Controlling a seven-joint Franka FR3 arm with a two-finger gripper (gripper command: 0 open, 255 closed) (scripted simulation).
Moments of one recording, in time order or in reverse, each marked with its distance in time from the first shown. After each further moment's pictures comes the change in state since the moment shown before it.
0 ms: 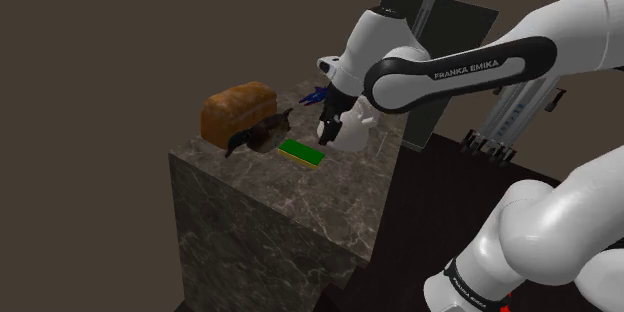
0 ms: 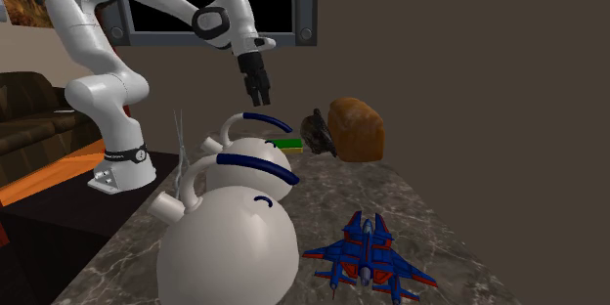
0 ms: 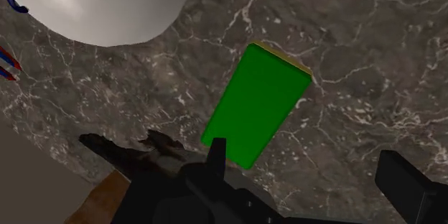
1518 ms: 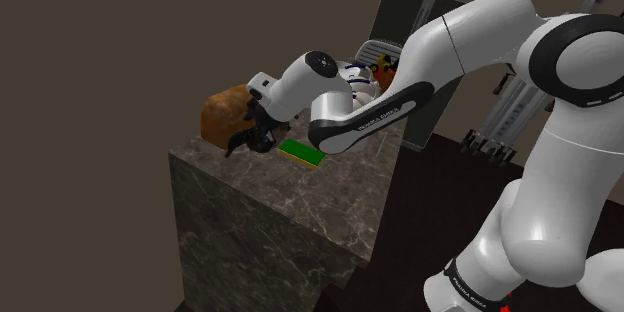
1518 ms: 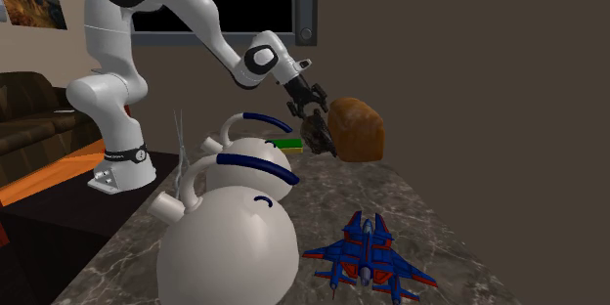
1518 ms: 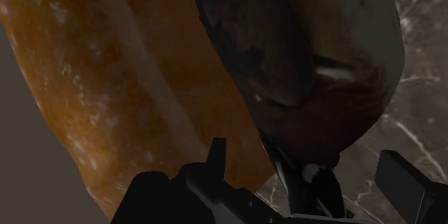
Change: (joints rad) arm 0.070 0.516 0.012 0.279 -0.562 0.542 0.074
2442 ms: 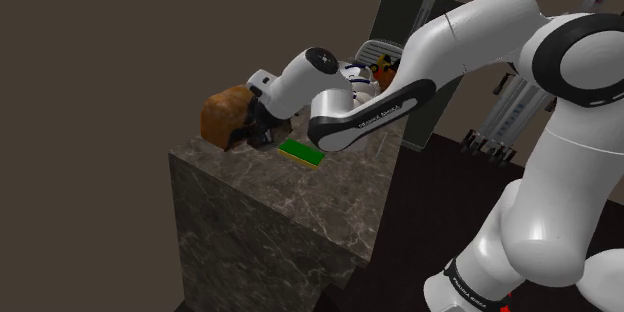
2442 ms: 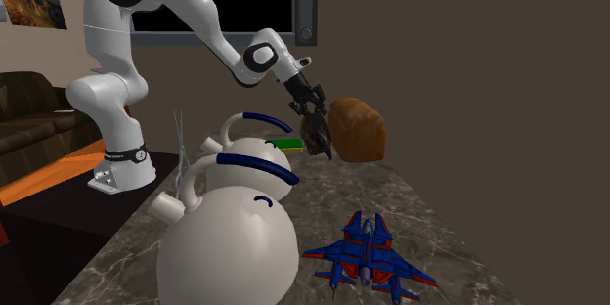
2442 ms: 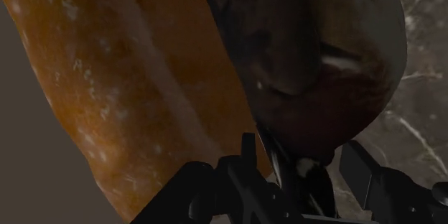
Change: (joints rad) arm -0.008 -0.010 0.011 0.004 0.025 -0.012 -0.024
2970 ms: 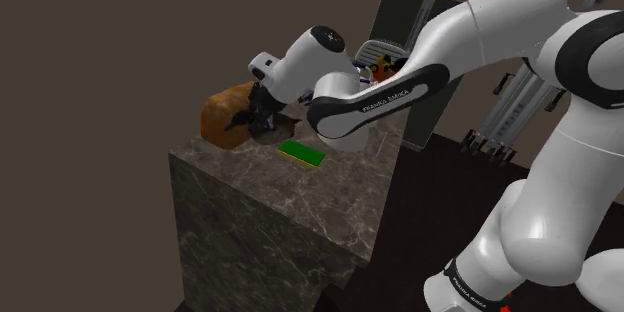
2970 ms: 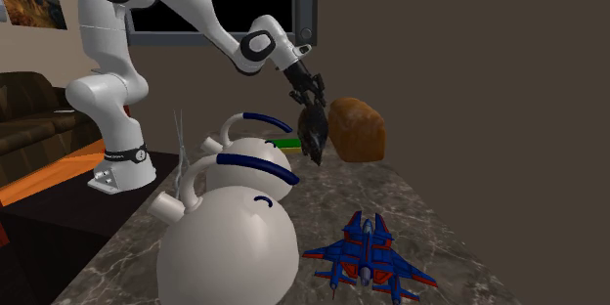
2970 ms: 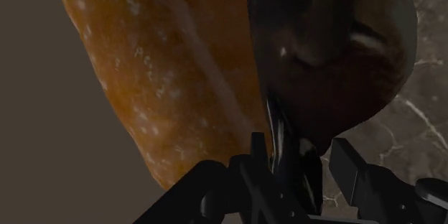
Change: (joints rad) arm -0.030 -0.069 0.046 0.012 0.136 -0.074 -0.125
